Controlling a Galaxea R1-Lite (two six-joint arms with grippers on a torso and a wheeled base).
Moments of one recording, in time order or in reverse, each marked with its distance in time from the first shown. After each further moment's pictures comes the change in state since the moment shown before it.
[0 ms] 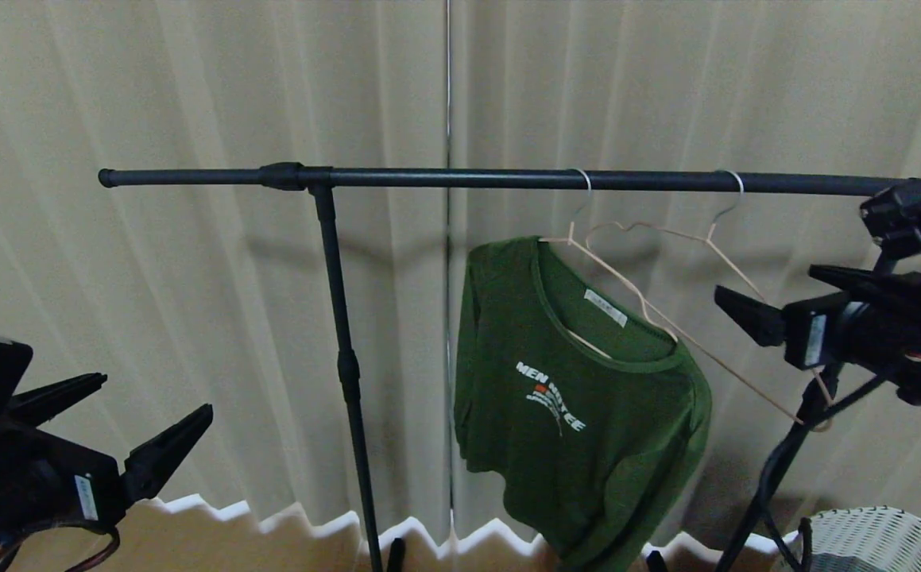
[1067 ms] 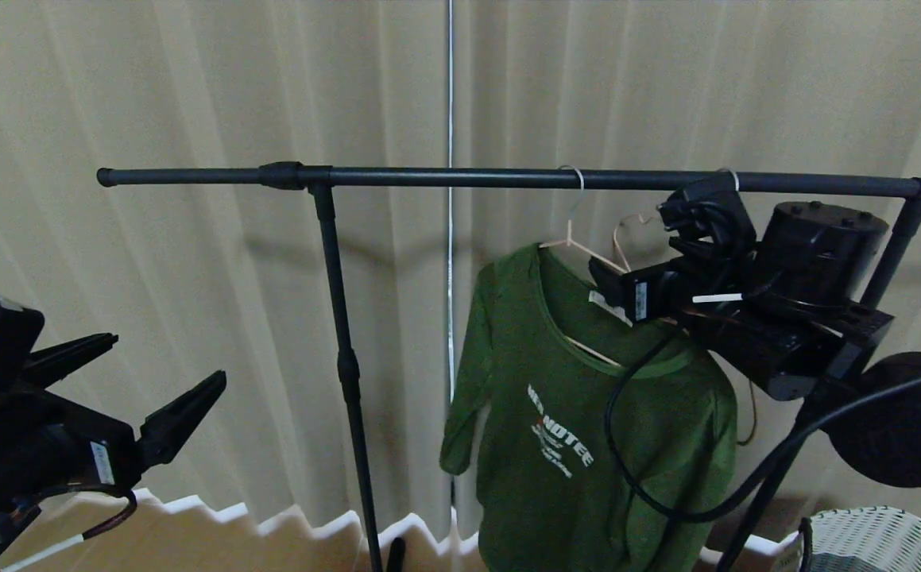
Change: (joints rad) left arm -0.021 0.046 -0.024 -0.120 0.007 0.087; right arm 0.167 0.427 -0.191 -0.388 -0.100 -0.047
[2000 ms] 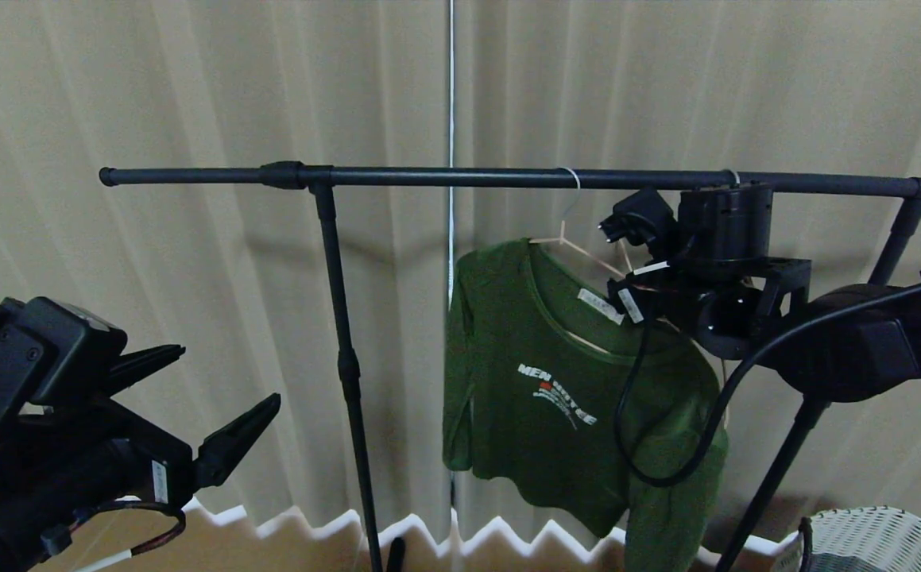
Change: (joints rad) left arm -0.136 0.074 -0.010 -0.004 0.001 0.005; right arm -0.001 0.110 -0.303 0.471 -0.286 -0.189
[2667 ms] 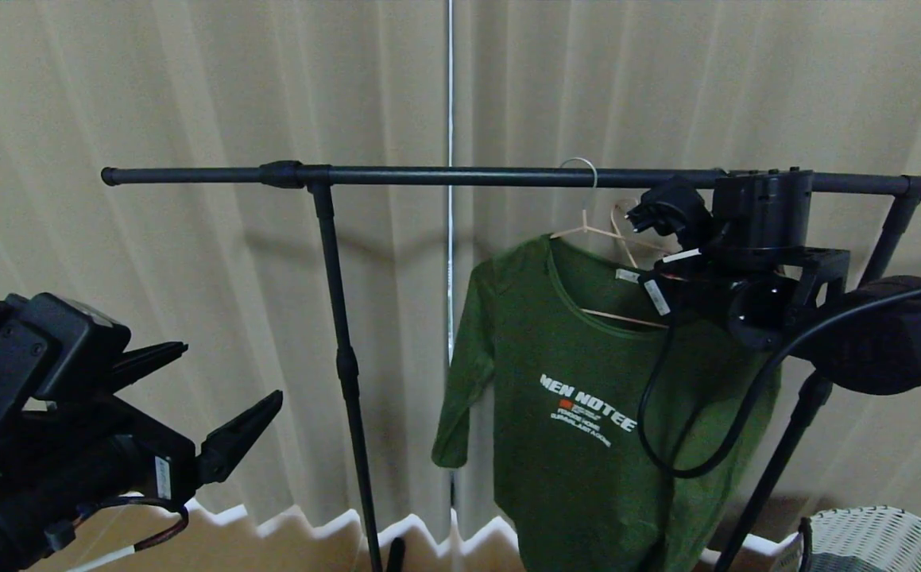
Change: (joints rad) left arm -0.001 0.010 -0.008 0.000 -0.002 0.000; right arm -0.035 -0.041 0.007 0.015 -0.008 -0.034
